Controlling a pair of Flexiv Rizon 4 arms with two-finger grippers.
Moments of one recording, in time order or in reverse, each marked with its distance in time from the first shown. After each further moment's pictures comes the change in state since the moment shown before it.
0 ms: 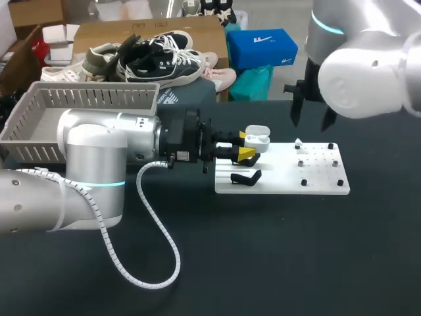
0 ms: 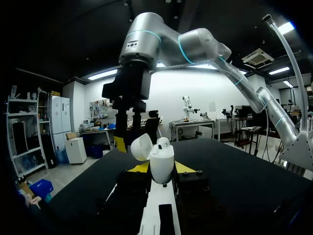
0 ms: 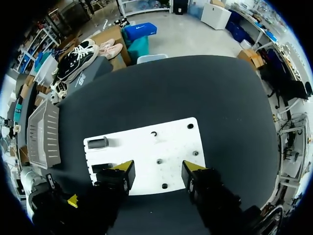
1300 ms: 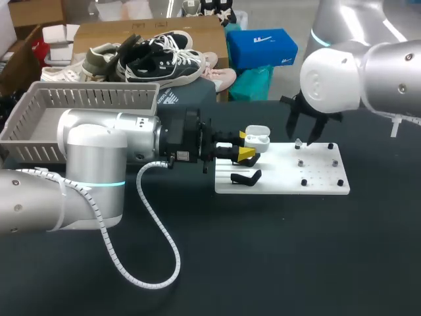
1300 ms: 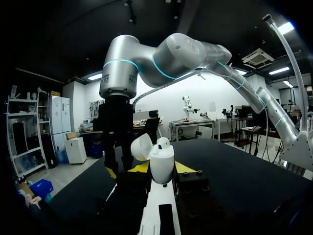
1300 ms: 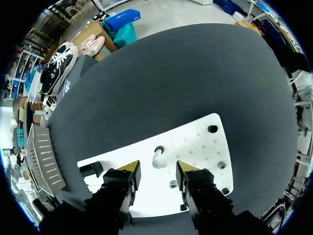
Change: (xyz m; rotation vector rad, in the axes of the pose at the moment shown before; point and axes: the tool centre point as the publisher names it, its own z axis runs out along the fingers) left arm 0.000 0.000 0.000 0.000 0.000 0.000; right arm -0.019 0.012 0.073 -0.068 0.135 0.169
